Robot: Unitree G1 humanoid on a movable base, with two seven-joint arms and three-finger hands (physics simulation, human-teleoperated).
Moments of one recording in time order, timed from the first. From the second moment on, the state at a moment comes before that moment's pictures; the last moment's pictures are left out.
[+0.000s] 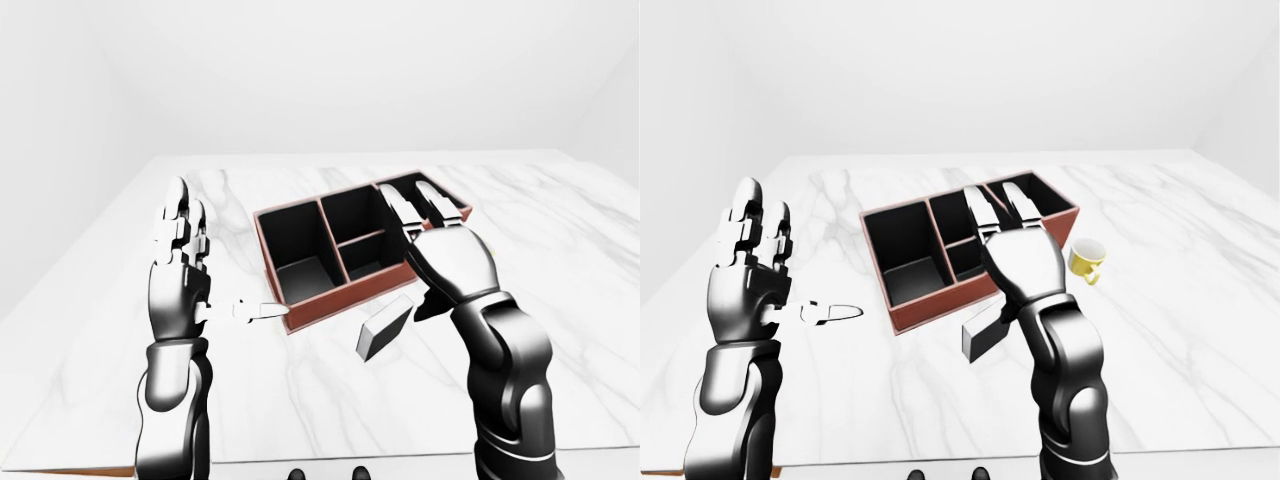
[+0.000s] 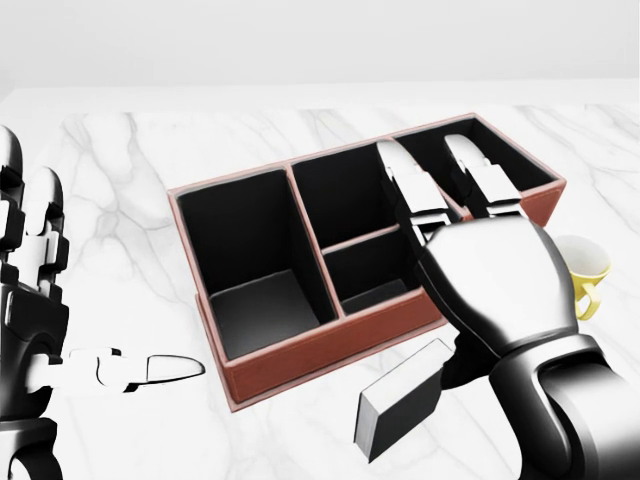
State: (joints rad) left arm 0.02 0.03 0.10 -0.58 0.01 0.09 -0.04; right arm -0.19 -0.08 0.01 -0.62 -1.31 -0.02 0.65
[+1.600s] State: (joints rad) left arm 0.04 0.02 0.08 -0.54 0.02 0.09 -0.04; right arm 0.04 -0.08 0.20 -0.39 -1.42 -0.09 0.67
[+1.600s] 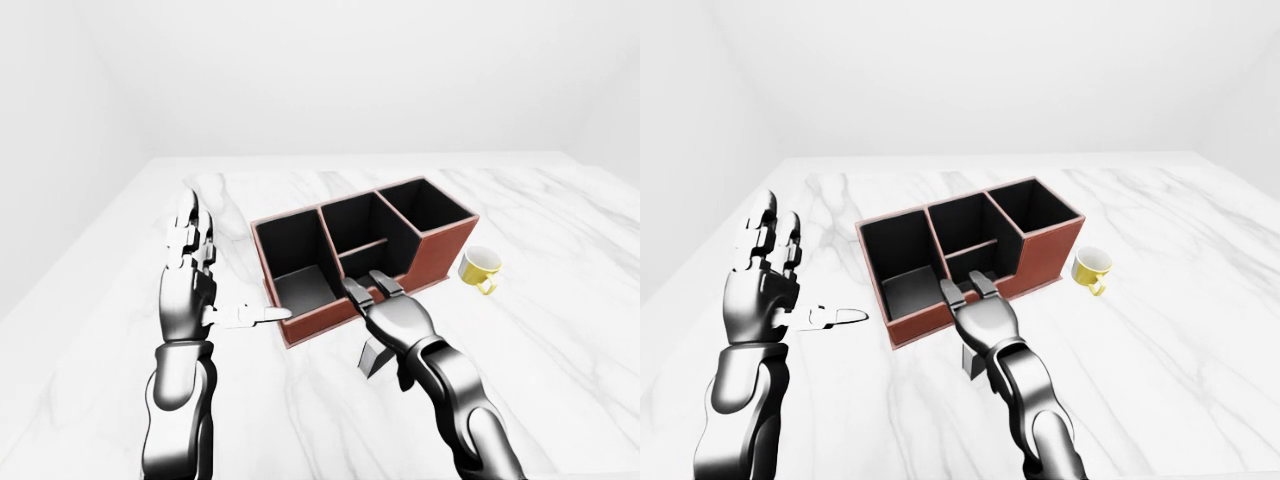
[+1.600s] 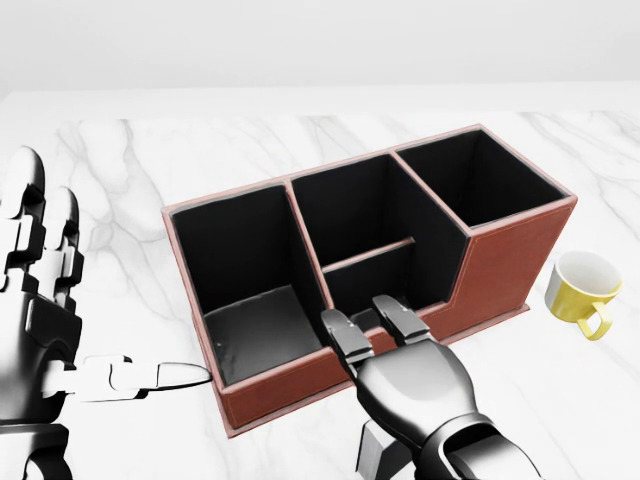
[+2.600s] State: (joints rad) left arm 0.04 0.03 0.09 -0.54 0.03 0.09 -0.04; right arm 0.09 -0.12 0.19 -0.26 -1.48 -0.09 0.59
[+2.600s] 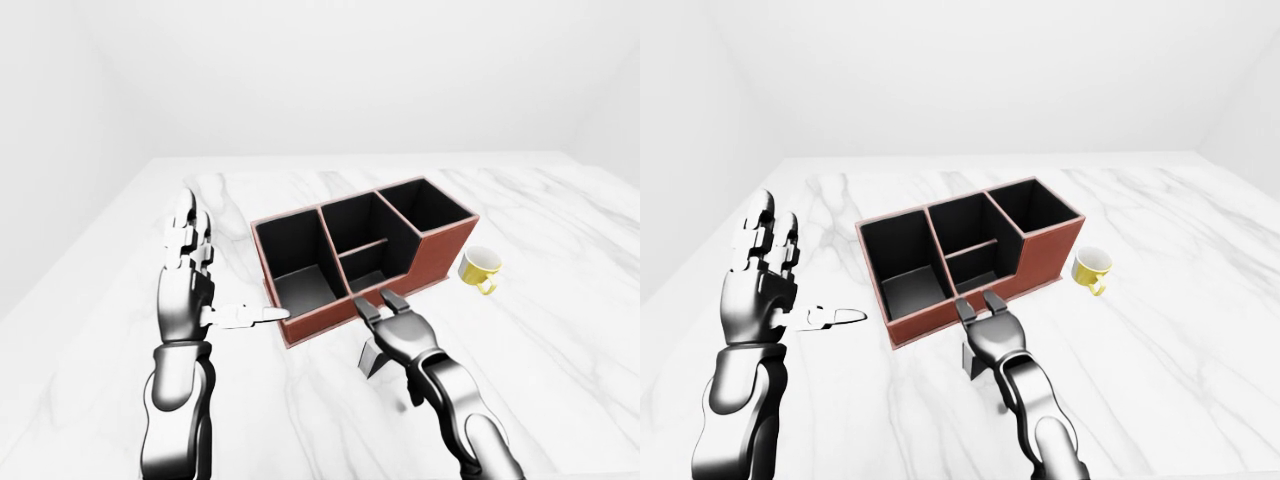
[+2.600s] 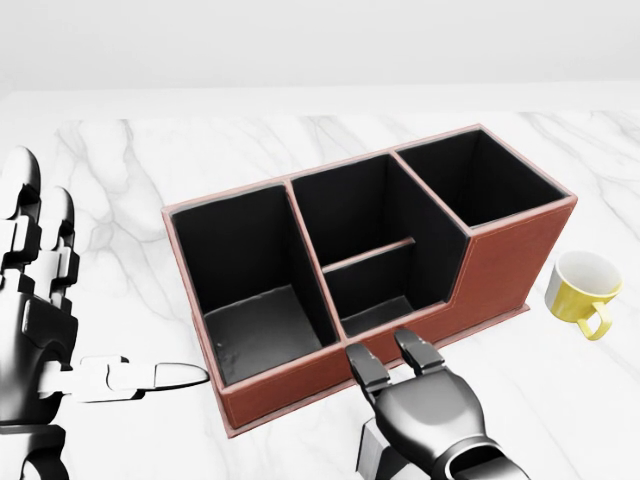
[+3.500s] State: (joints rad) left arm 0.04 0.02 0.09 -0.54 0.03 0.09 -0.04; right arm 0.07 -0.14 0.20 -0.18 -1.53 -0.09 0.51
